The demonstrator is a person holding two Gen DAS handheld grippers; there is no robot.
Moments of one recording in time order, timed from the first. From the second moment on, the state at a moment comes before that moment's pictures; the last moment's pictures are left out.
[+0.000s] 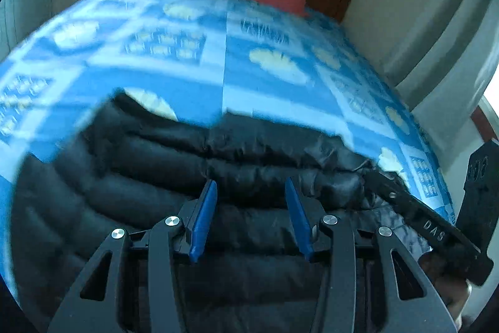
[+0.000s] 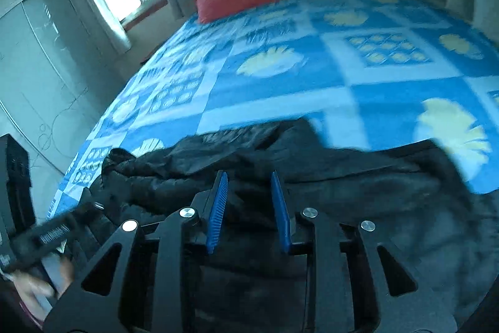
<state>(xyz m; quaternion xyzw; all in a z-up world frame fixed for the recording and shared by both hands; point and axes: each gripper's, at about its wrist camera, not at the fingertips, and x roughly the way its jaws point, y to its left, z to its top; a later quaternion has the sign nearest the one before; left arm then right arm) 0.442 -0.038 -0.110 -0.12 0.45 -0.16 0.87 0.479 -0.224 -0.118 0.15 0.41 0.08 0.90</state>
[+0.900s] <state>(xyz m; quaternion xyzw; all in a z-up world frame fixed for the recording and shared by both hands) 0.342 0.036 -0.118 -0.15 0.42 -0.11 0.89 0.369 -0.247 -0.126 0.09 0.41 0.00 0.91</state>
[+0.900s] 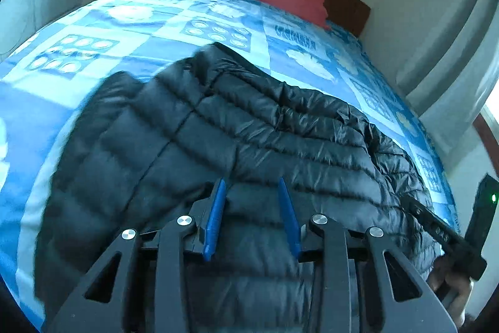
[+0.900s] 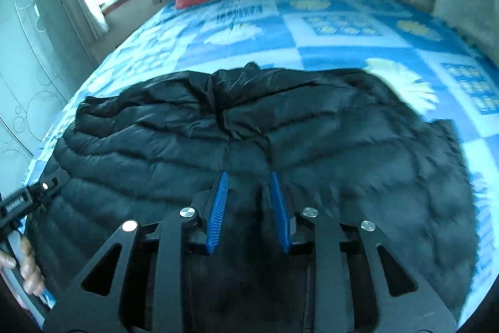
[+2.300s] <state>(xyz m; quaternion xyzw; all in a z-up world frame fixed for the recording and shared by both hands) 0.193 0.170 -0.161 -0.43 0.38 -0.02 0.82 0.178 -0.367 -0.163 0.39 0.33 -0.02 0.86</state>
